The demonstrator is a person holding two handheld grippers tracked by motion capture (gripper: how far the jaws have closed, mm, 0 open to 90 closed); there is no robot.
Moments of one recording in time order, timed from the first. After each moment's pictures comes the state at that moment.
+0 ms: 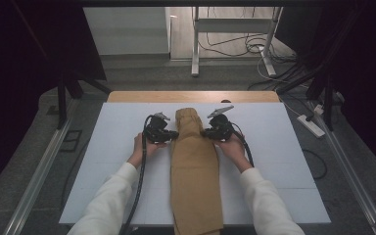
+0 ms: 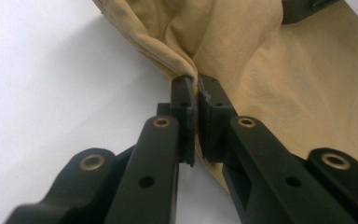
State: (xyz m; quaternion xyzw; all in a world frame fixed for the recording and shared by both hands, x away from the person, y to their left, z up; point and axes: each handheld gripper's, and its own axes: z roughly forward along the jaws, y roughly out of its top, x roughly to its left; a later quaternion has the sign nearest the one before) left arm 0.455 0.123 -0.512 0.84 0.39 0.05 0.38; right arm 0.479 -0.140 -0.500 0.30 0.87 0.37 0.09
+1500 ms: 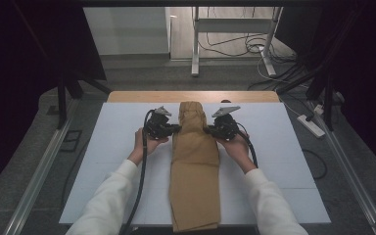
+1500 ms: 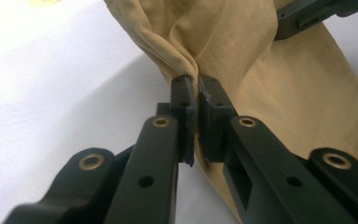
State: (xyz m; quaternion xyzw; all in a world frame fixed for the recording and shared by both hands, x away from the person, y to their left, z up) left arm 0.448 0.117 -0.488 0.84 0.36 0.09 0.40; right arm 0.468 -0.151 -0.486 0.28 0.86 0.40 0.13
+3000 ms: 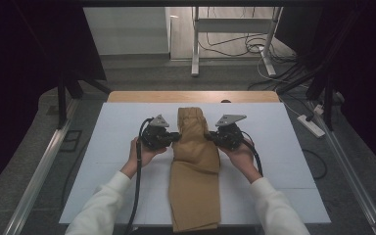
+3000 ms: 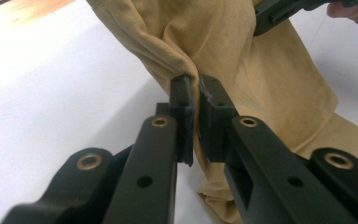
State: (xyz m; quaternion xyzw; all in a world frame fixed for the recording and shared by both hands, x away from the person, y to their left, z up) left arm 0.394 0.119 -0.474 0.84 0.32 0.11 0.42; right arm 0.425 -0.160 -0.473 0.25 0.86 0.42 0.15
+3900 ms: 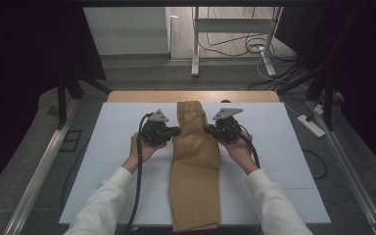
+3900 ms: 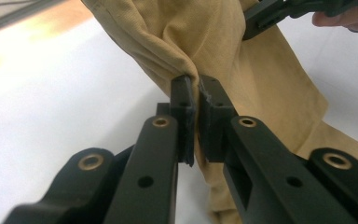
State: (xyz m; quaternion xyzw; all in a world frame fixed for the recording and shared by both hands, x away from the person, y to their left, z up) left arm 0.409 0.121 -0.460 0.83 0.33 0.13 0.43; right arm 0.446 -0.150 -0.462 0.25 0.86 0.41 0.18
